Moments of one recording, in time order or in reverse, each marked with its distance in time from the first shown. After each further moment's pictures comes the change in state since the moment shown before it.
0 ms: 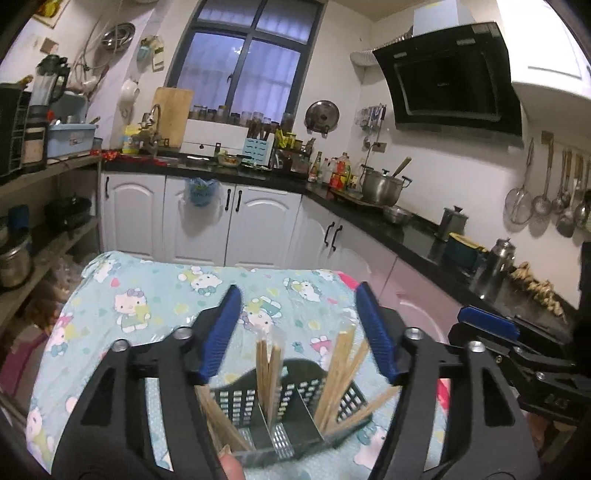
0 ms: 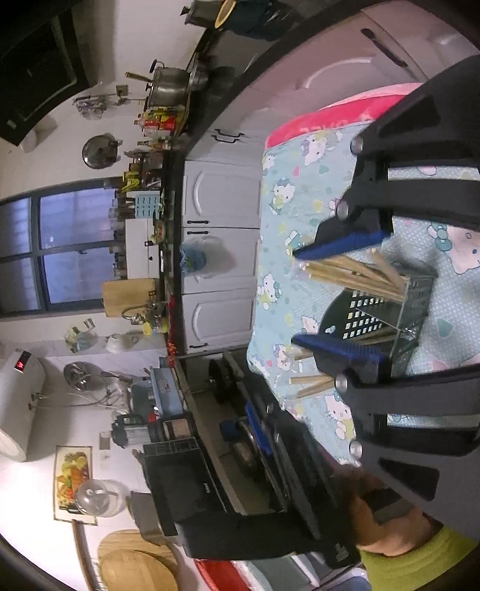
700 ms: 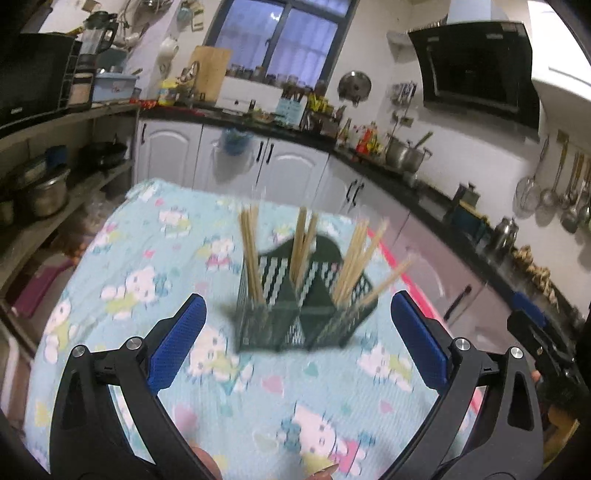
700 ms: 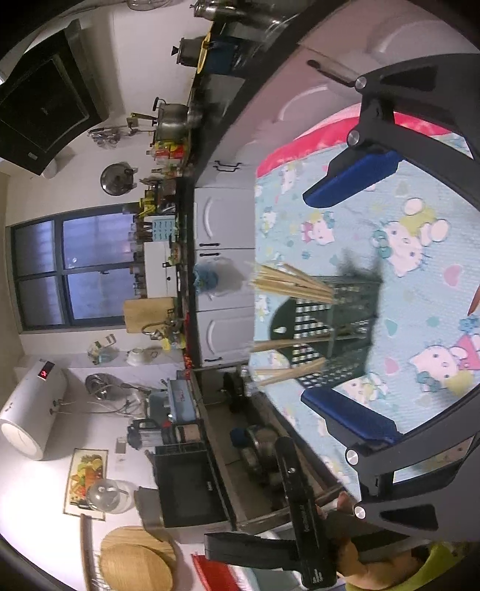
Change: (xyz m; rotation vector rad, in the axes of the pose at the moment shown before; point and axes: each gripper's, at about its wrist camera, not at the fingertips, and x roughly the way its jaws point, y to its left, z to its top) left arm -0.089 0.010 -0.087 -0.104 0.162 0.093; right arm -0.092 0.015 -0.093 0.009 -0.086 -0.084
